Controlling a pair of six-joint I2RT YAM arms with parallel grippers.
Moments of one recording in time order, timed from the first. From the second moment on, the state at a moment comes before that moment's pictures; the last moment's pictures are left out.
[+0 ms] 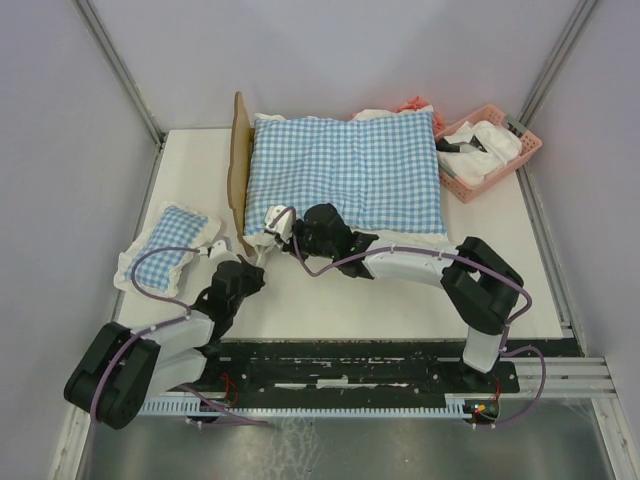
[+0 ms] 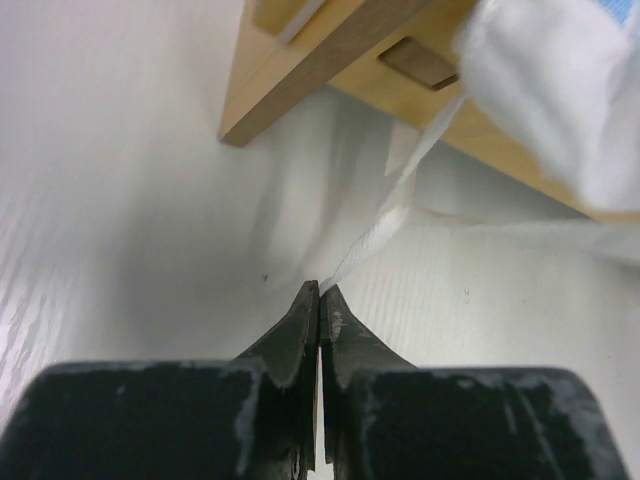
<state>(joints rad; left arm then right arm) -0.43 1.15 0.14 0.50 -0.26 -0.76 0.96 1.83 1.19 0.25 -0.17 -0.34</state>
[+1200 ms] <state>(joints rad) -0.43 0.63 0.08 0.02 -0.32 -0.99 0.99 1.87 1.08 0.30 0.08 -0.11</state>
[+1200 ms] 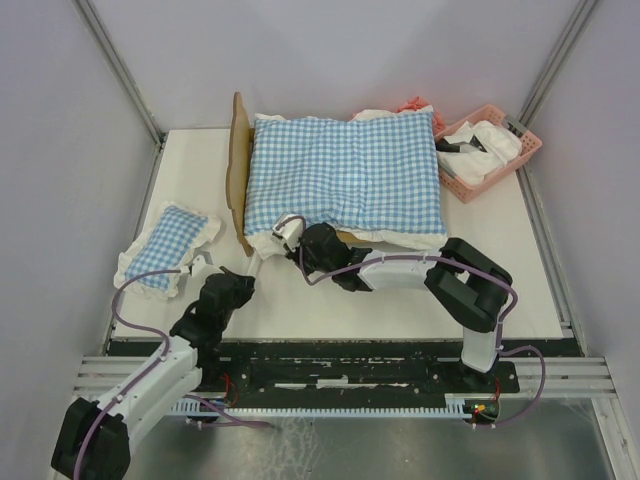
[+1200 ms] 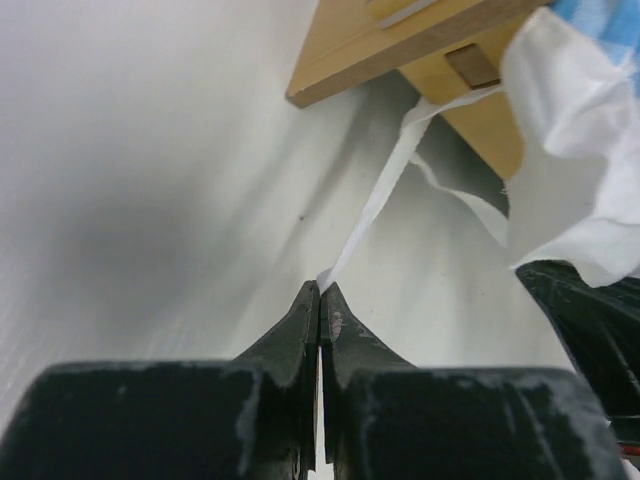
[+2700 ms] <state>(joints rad) -0.43 0.34 0.15 -0.07 -0.18 -0.93 0.99 1.93 1.08 0.54 0.00 0.94</state>
